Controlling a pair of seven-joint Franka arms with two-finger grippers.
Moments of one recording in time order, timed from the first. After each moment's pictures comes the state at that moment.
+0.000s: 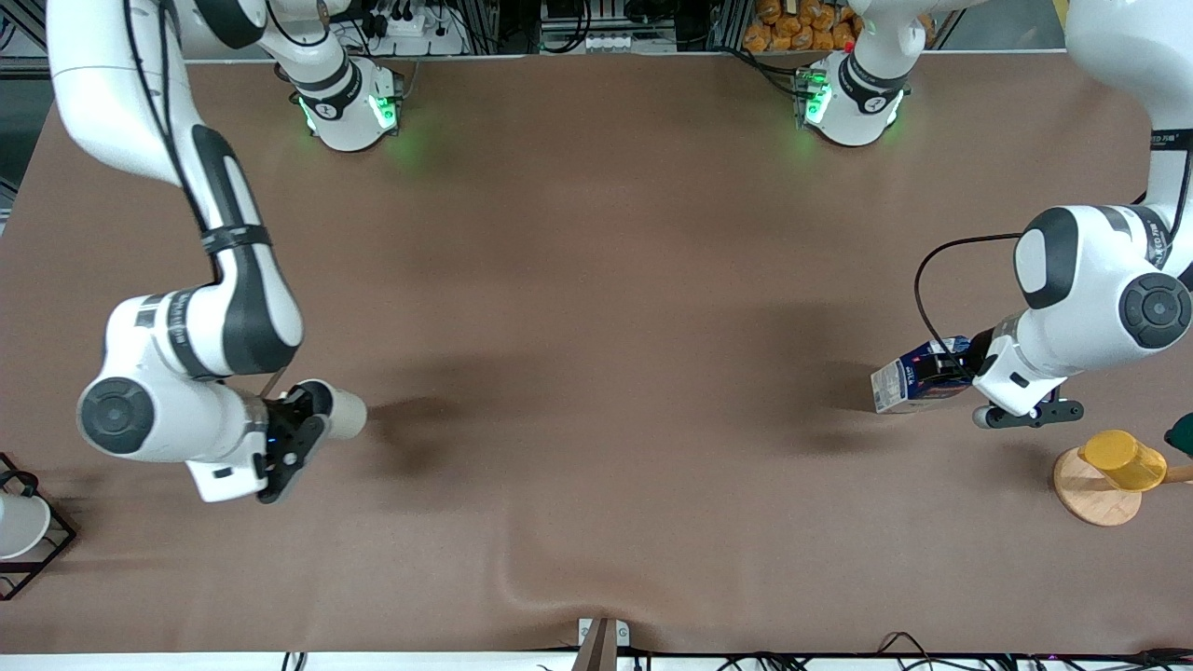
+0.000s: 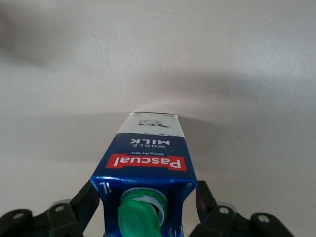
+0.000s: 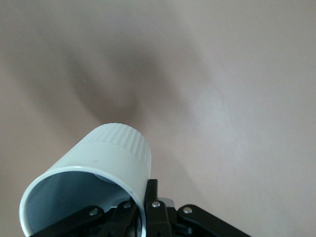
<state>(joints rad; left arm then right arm) 0.12 0.35 -0.14 -1.82 0.02 2.07 -0.12 0.14 0.69 0.03 -1.27 -0.01 1.82 -0.90</state>
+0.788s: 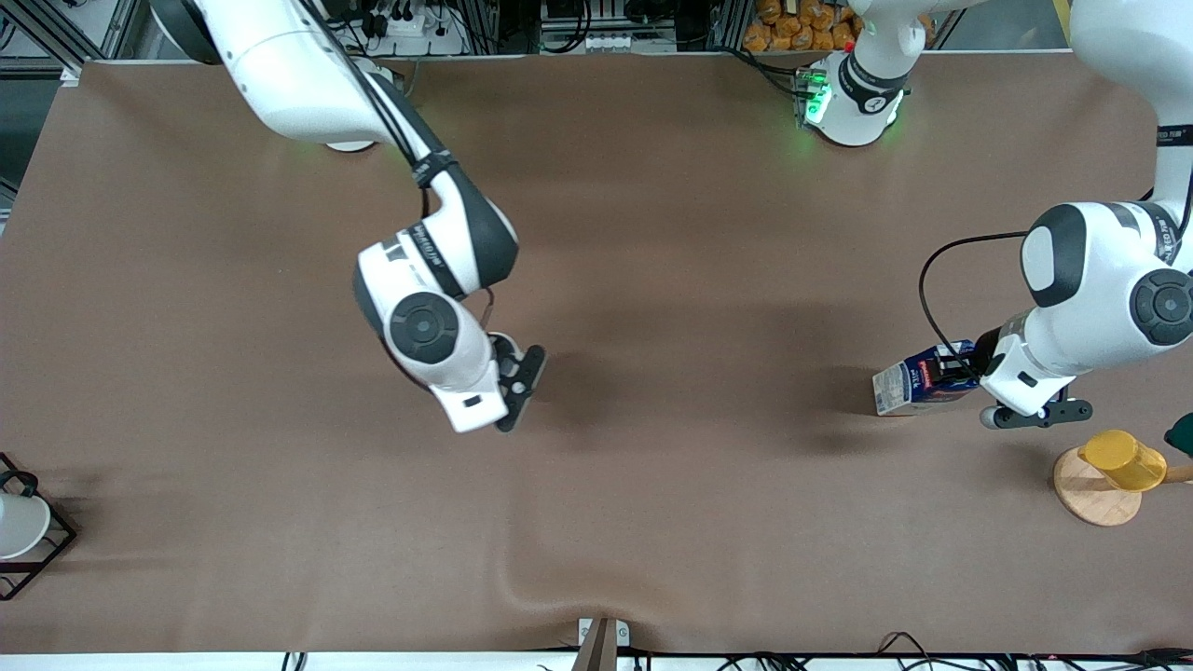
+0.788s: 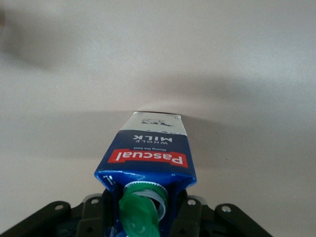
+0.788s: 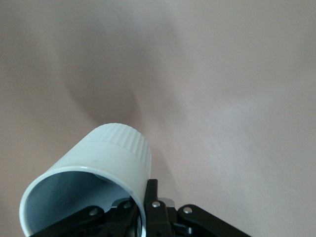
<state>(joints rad) 0.13 0.34 -0.15 -1.81 0.02 2.07 -0.12 0.51 0.73 0.03 -1.28 0.02 1.92 -0.66</state>
